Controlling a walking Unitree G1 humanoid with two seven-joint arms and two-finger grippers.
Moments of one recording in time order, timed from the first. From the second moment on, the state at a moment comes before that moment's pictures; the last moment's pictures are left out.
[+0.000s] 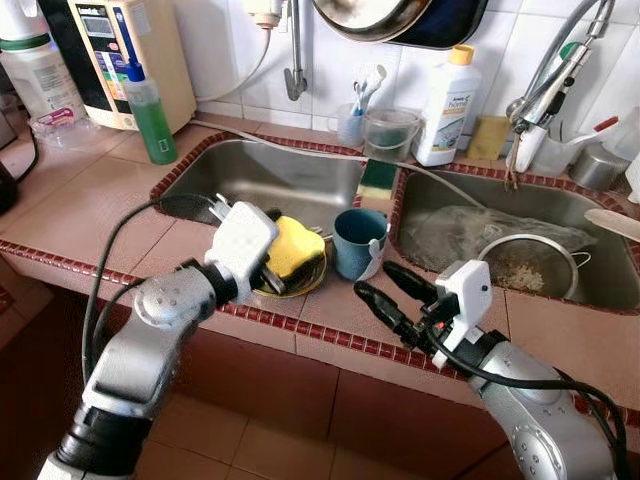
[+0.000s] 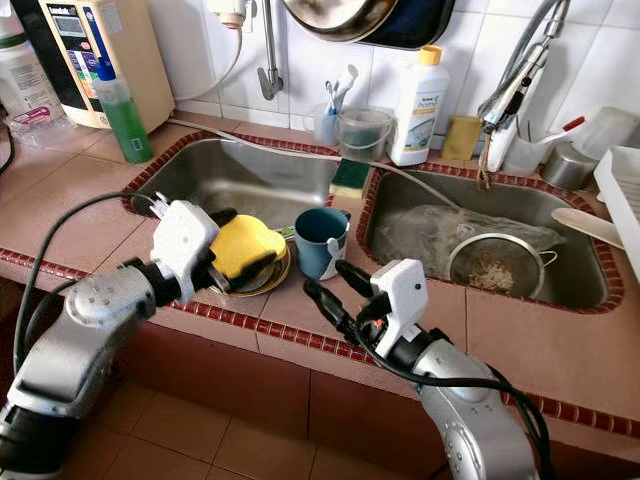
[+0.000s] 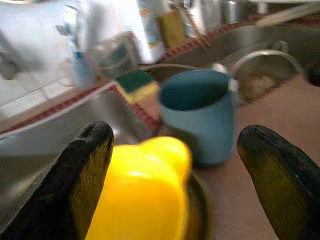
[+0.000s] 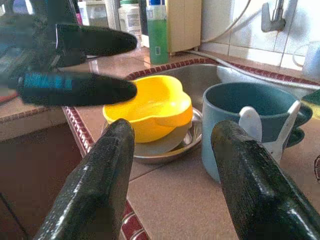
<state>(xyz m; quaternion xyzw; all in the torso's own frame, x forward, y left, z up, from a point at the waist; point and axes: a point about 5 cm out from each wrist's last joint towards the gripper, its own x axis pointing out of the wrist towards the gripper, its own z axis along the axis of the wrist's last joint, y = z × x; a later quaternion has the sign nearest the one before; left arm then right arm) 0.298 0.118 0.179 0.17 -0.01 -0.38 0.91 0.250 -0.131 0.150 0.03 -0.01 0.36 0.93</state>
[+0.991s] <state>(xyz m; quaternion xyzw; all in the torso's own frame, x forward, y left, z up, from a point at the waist) 0.313 0.112 0.141 0.15 0.13 -0.31 0.93 0.249 -0.130 0.141 0.01 0.02 0.36 0.93</state>
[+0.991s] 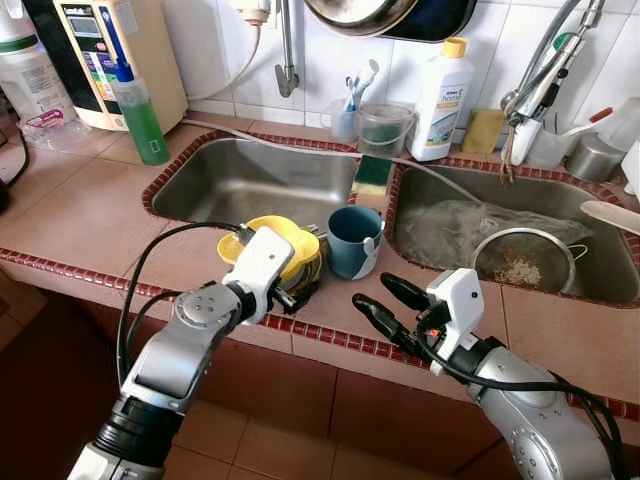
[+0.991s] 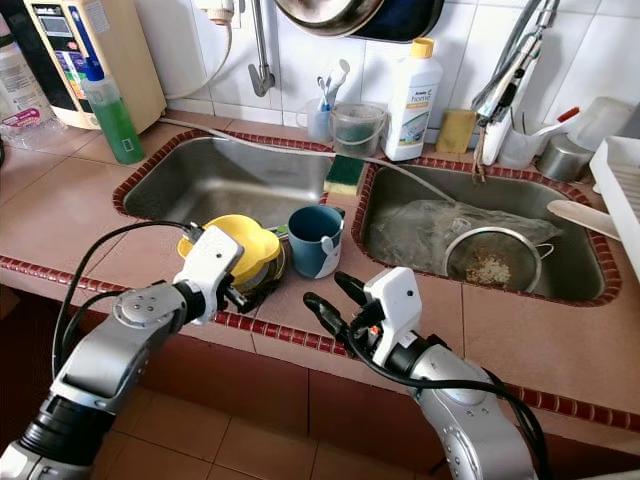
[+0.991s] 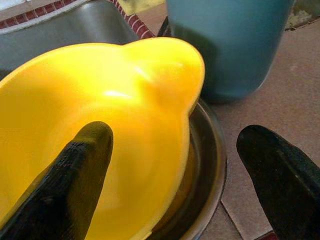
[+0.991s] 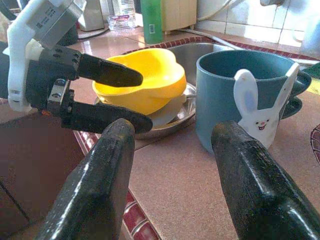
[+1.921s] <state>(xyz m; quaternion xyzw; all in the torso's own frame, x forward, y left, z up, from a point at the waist) 0.315 0.119 0.143 0.13 0.13 -0.29 0.94 0.249 -0.130 0.139 0.01 0.02 0.36 0.93</state>
